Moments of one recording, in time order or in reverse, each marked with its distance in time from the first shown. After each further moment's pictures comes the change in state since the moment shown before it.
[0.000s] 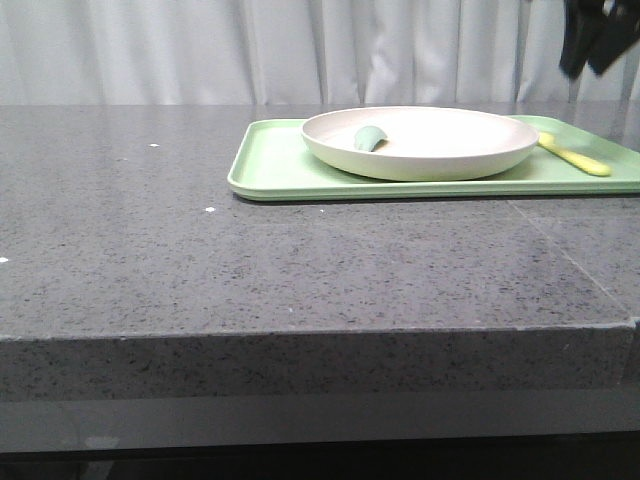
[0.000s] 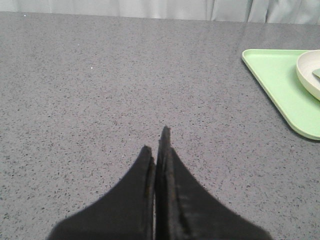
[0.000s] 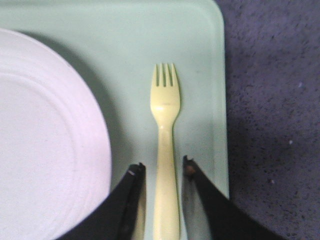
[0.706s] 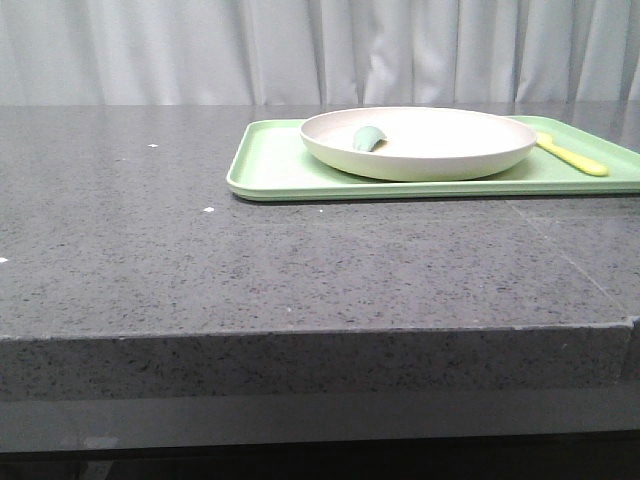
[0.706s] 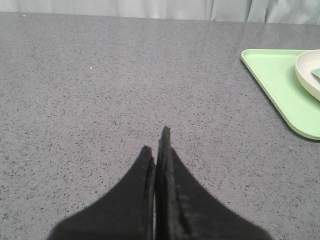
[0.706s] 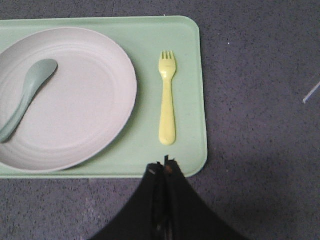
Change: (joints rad) left arm 0.000 0.000 0.000 0.000 0.000 0.000; right arm 0.003 -0.726 0.651 0.000 -0.204 -0.002
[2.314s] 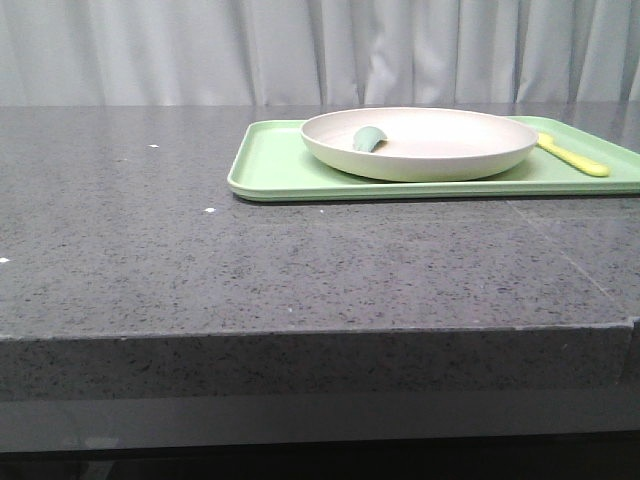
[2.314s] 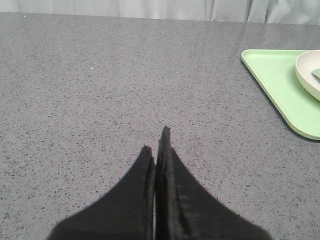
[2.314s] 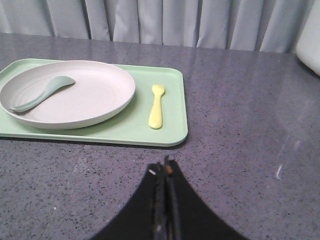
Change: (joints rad) left arm 0.000 0.000 0.000 0.000 0.000 0.000; right arm 0.000 -0.924 0.832 -0.008 -0.416 -0.093
